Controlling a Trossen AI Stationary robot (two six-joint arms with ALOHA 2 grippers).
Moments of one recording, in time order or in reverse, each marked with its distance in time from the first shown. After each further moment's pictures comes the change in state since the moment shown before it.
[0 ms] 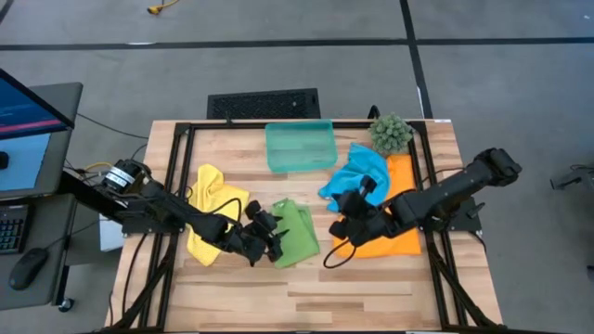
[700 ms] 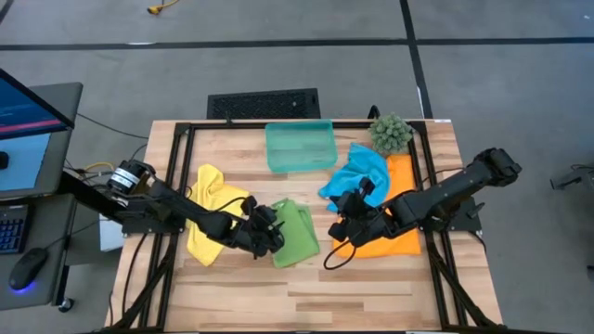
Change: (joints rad) left arm 0.048 0.043 -0.002 -0.122 -0.029 -0.096; right arm 0.005 0.000 -0.017 0.054 -0.025 0.003
